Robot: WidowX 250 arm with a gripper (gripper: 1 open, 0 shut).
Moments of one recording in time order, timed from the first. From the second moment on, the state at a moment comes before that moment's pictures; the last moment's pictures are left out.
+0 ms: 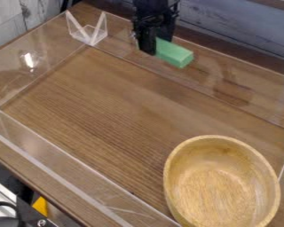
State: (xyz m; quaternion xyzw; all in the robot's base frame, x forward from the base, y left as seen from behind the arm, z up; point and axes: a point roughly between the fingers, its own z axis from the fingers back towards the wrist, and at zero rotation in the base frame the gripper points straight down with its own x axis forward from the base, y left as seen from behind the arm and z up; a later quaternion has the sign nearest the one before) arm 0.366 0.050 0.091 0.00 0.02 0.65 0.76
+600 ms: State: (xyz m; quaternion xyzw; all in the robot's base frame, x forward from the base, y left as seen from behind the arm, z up) arm 0.357 0.079 0.095 0.00 0.03 0.60 0.80
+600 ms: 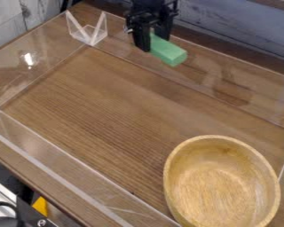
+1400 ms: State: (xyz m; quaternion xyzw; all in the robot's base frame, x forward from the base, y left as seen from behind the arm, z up) arm 0.304 0.008 0.132 -0.01 0.05 0.52 0.85
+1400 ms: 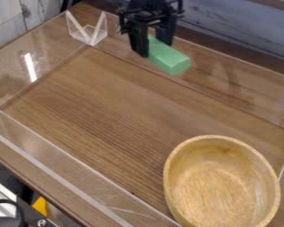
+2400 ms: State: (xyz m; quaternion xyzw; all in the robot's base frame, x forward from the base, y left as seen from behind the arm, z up) arm 0.196 -0.099 0.101 0.00 0.06 0.36 0.93
